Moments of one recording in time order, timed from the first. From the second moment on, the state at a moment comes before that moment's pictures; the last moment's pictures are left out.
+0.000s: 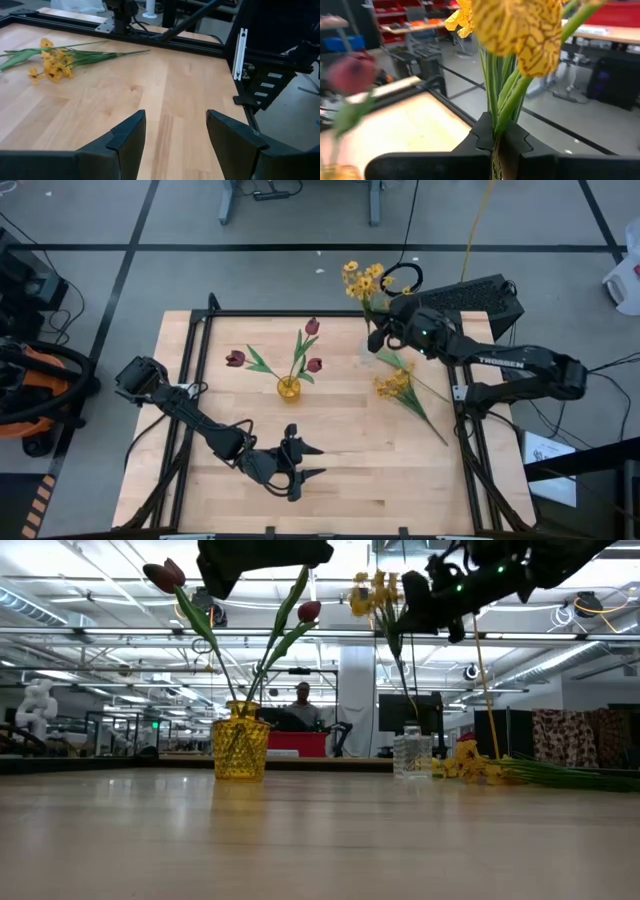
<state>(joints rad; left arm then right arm) -0.58 1.70 0.98 0.33 -0.56 -0.39 -0.42 1.15 0.73 0.28 0.28 0.12</state>
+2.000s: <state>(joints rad) -0.58 1.70 0.98 0.32 -0.56 -0.38 -0.46 1.35 0.72 0.22 0.29 0.23</state>
